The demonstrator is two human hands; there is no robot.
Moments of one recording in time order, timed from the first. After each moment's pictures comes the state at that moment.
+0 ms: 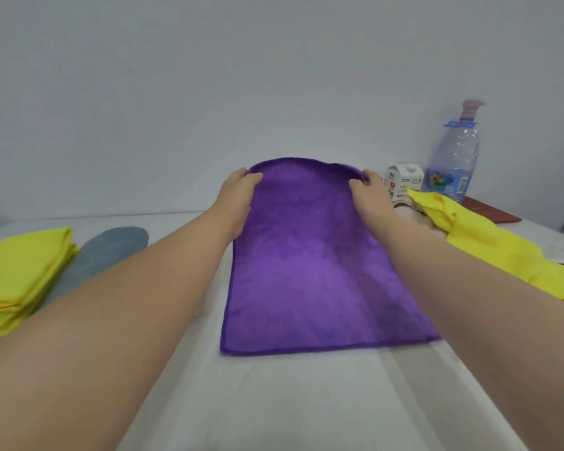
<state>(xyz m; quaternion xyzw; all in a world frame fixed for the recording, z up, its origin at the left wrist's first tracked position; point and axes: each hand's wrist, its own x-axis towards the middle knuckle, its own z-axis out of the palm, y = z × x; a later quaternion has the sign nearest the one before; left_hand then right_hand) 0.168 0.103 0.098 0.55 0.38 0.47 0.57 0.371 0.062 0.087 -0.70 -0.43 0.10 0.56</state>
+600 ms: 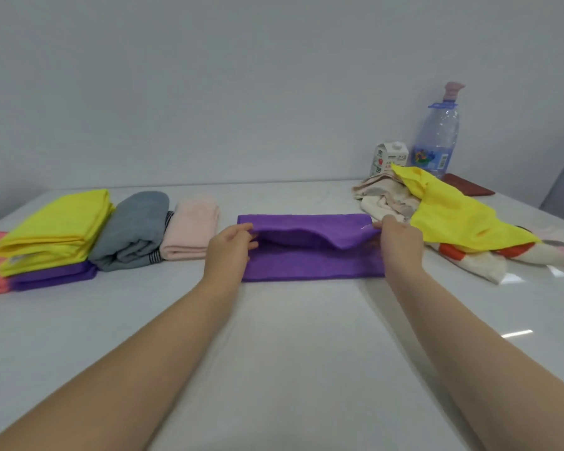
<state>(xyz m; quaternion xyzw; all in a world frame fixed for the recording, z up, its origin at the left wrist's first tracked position) 0.115 -0.038 0.012 0.52 0.45 0.51 0.51 0.342 -0.091 0.024 -0.72 -0.27 0.13 0.63</state>
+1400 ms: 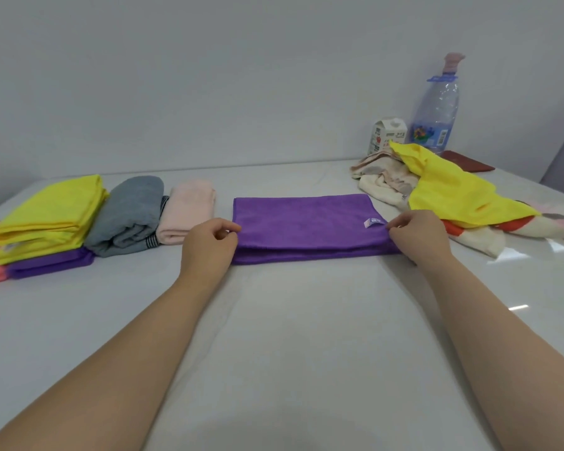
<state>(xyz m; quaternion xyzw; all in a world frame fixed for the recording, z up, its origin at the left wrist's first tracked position) 0.084 -0.030 -0.009 0.67 0.51 0.45 0.30 0.378 -0.122 0.009 -0.83 -0.40 0.01 0.39</state>
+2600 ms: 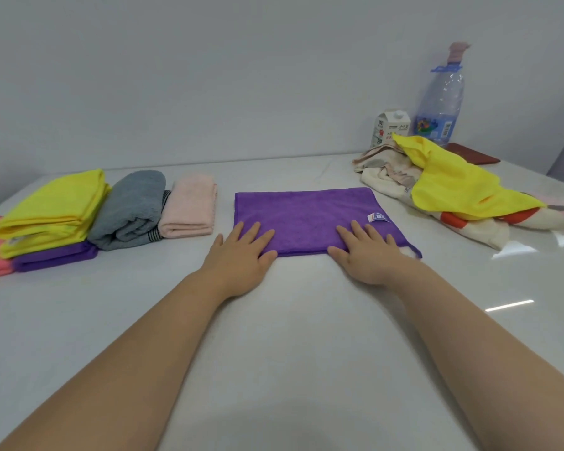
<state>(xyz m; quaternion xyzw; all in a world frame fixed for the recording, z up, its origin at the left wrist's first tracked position) 0.100 -0.039 -0.019 0.89 0.46 0.00 0.05 0.318 -0.118 -0.002 -0.80 -0.59 0.10 0.00</state>
